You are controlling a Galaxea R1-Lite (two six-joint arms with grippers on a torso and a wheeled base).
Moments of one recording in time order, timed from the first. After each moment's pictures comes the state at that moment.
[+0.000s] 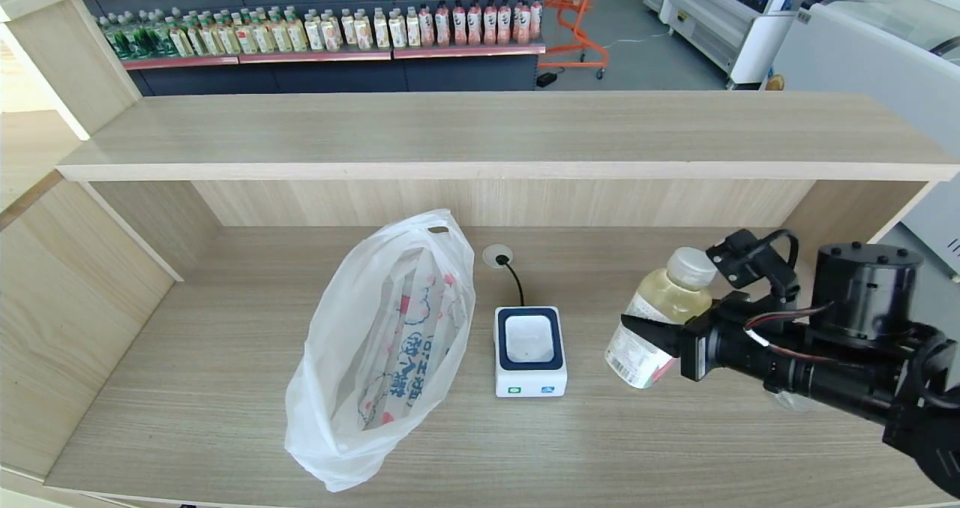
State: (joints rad) left arm 0.00 0.00 0.00 0.05 0.13 0.02; right arm 0.35 1.64 -0.51 -0.88 0.30 -0.10
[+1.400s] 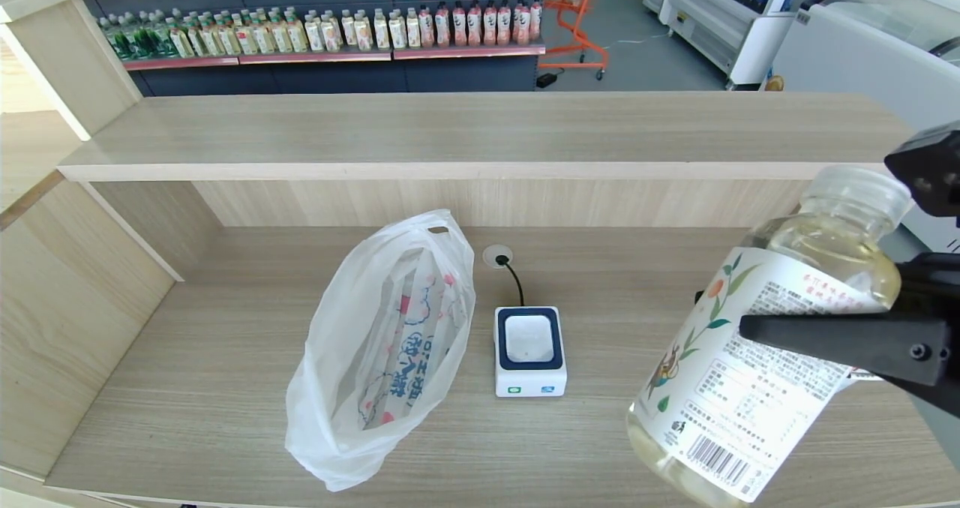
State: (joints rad) left arm 0.00 0.00 0.00 0.05 0.13 0.02; right arm 0.40 1.23 -0.66 -0.53 0.94 0.36
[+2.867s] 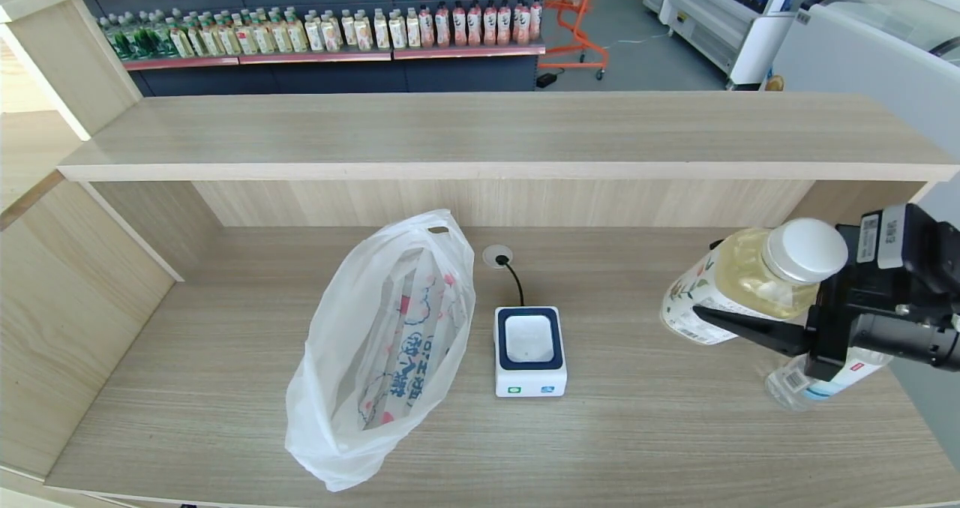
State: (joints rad) left arm 0.00 0.00 0.00 0.05 0.13 0.02; right arm 0.20 1.35 -0.62 -0.54 0.67 -0.85
